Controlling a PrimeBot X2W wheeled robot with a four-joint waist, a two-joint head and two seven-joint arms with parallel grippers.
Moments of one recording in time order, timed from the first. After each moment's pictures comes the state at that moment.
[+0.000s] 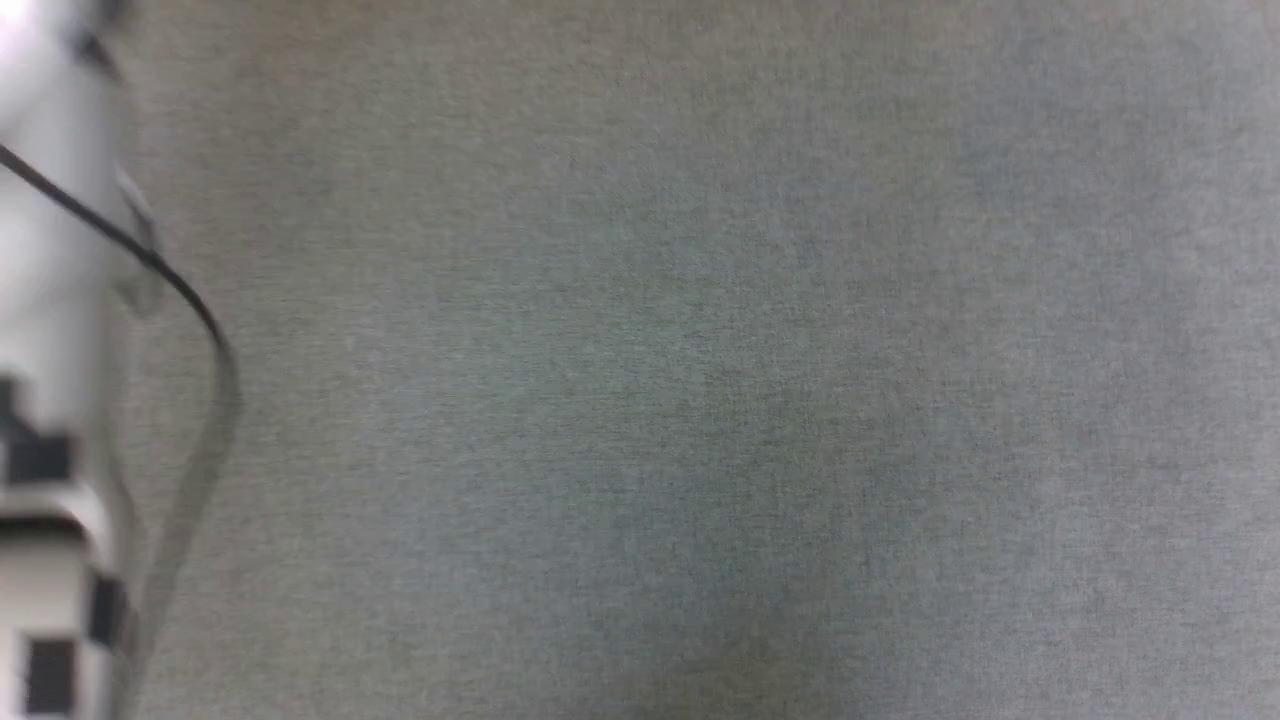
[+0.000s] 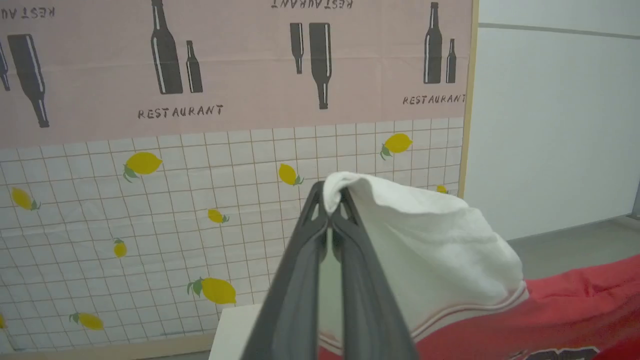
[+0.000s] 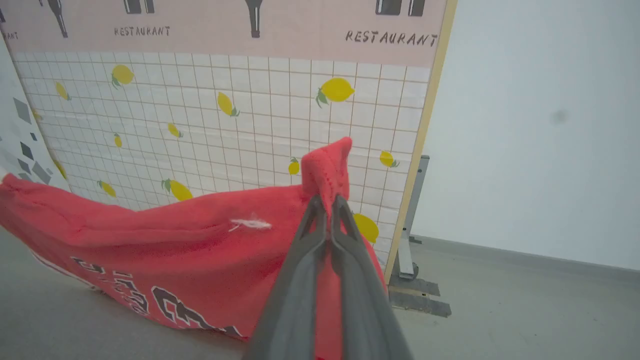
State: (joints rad) left arm -1.27 0.35 -0.26 0.48 -0.39 -0.06 -0.23; right arm -1.34 -0.34 0.30 0.79 0.44 0.13 -0.19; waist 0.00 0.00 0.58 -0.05
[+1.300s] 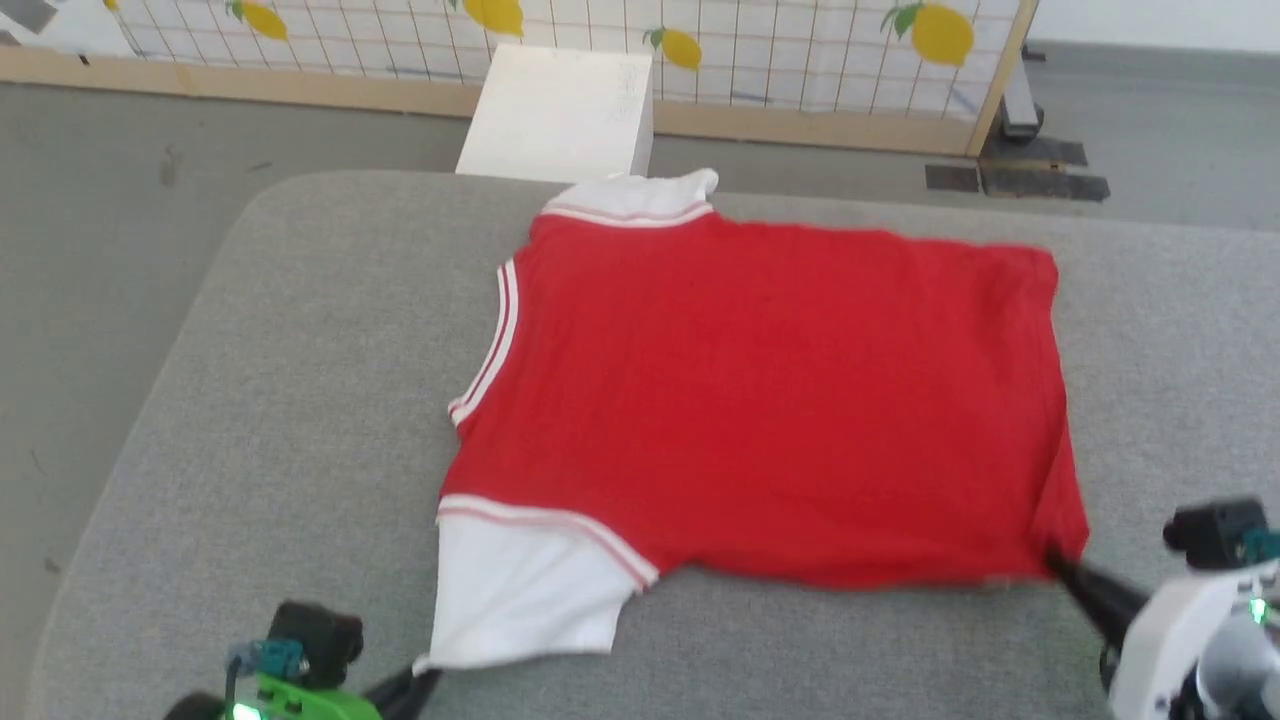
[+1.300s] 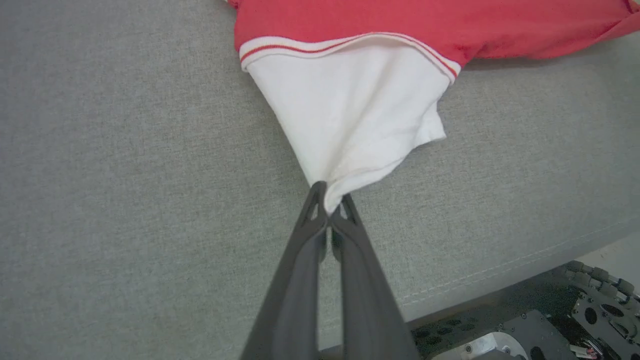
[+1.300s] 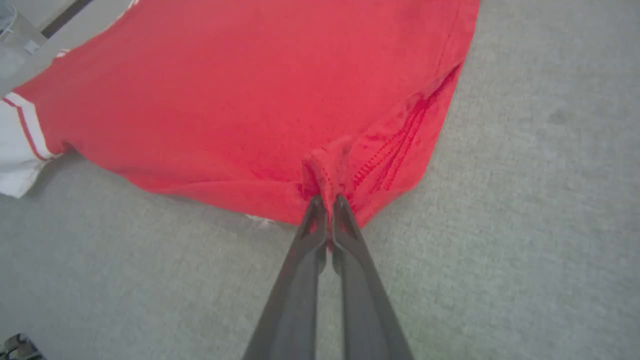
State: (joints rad) left arm 0.13 0.61 -0.44 -0.19 -0.65 0.00 0.33; right arm -0.16 -0.65 0.49 0.34 0.84 0.13 0.08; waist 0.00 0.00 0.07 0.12
